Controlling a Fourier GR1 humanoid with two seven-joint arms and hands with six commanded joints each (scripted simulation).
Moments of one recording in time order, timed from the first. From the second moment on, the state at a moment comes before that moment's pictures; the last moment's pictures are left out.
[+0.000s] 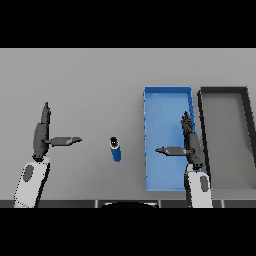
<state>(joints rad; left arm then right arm) -0.11 0.43 -0.16 -1.48 0.24 0.26 0.01 0.00 0.00 0.00 -1.57 0.00 0.00 0.00</state>
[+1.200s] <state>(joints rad) 0.01 0.64 -0.40 -1.70 0.25 -0.24 -0.09 0.13 -0.13 0.12 -1.73 0.18 0.06 -0.07</state>
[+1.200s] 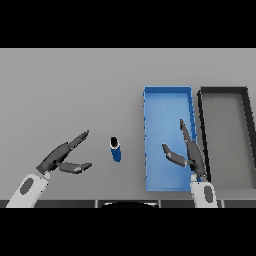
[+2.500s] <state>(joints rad) -0.20 0.20 -0.56 -1.37 0.09 -0.17 -0.11 0.19 -0.12 0.12 -1.79 0.17 0.05 -0.04</state>
